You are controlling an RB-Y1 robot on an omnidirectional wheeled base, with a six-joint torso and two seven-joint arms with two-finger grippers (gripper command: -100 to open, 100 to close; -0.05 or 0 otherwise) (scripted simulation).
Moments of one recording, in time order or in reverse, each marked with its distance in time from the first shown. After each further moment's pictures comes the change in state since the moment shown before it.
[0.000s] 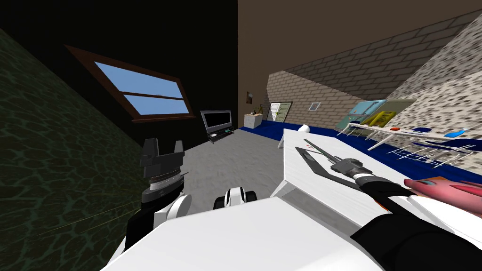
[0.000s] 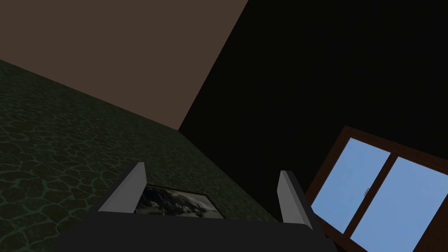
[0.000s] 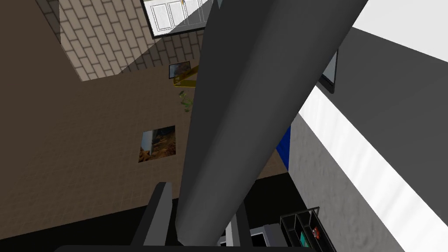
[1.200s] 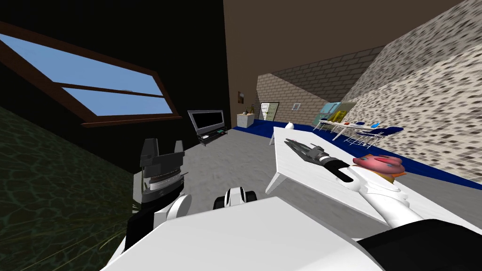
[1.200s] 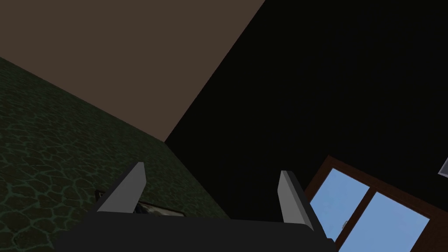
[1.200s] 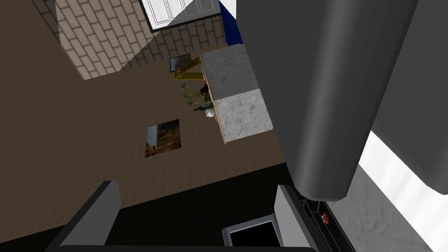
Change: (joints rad) left arm 0.000 0.000 0.000 0.000 0.000 0.000 0.000; right arm -0.321 -0.149 0.274 0.221 -0.112 -0.020 0.084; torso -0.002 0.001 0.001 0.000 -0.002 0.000
